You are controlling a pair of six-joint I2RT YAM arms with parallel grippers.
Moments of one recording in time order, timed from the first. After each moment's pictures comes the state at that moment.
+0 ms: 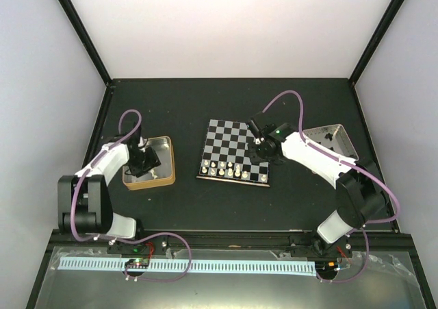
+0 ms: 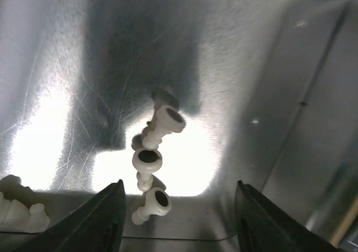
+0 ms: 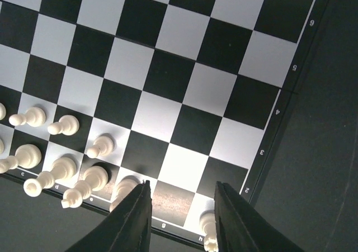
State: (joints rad) left arm 0.04 1.39 0.82 -0.74 0.18 -0.52; right arm 0.64 1.58 1.17 -0.82 0.07 0.46
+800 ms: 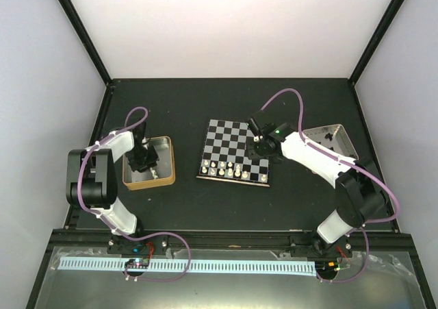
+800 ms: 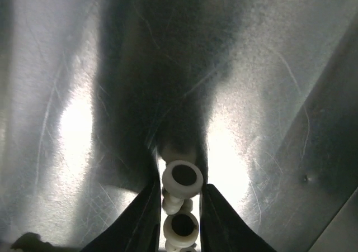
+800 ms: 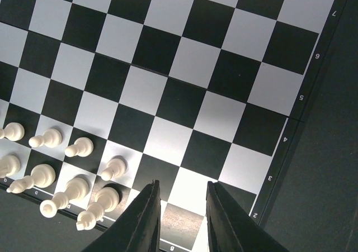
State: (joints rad) left arm 0.04 1.65 0.94 -0.78 0.10 -0.45; right arm 0.64 1.59 1.17 -0.74 0.08 0.44
